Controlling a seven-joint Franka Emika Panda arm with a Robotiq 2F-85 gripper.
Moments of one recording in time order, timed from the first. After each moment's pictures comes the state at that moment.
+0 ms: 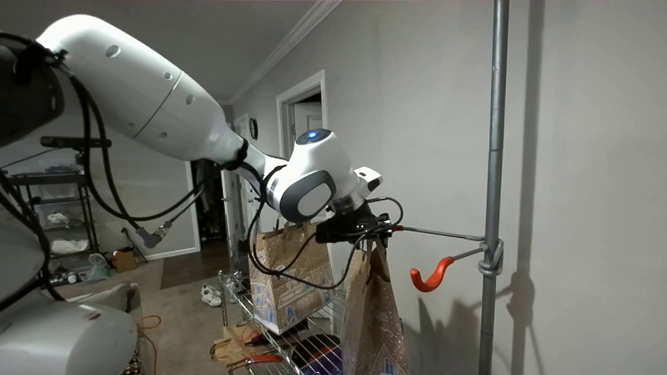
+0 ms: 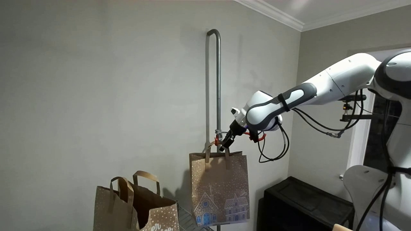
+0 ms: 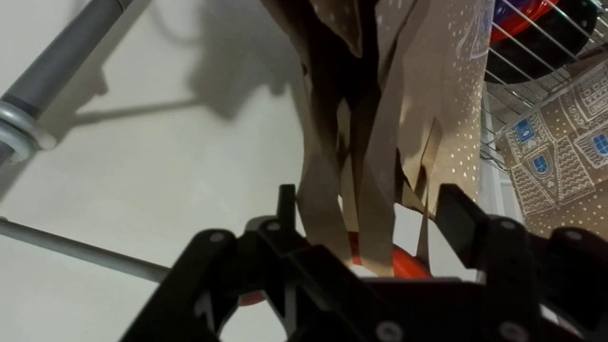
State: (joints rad) arm 0.80 -0.29 -0.84 -2.40 -0.01 2.81 -0.68
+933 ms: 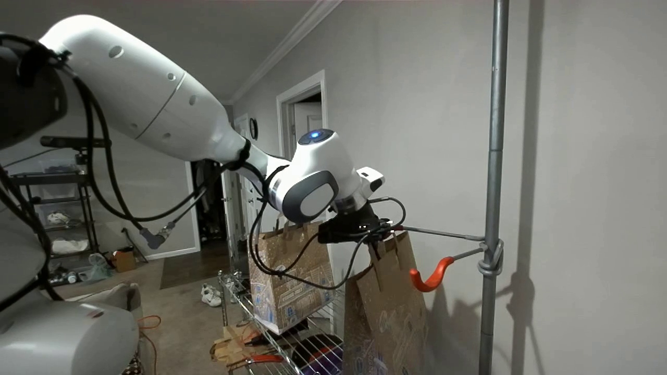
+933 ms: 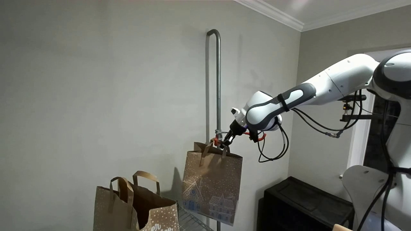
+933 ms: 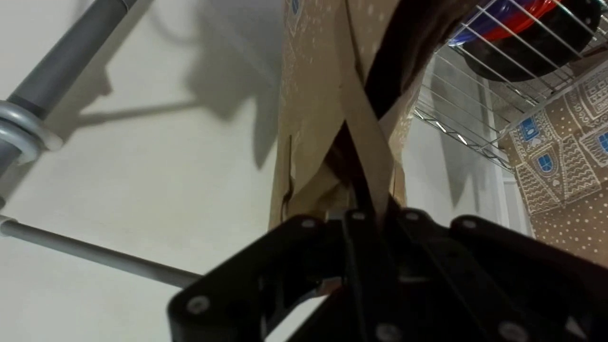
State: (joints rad) arm 0.84 -0.29 -0.88 -2.39 -0.01 2.81 -0.68
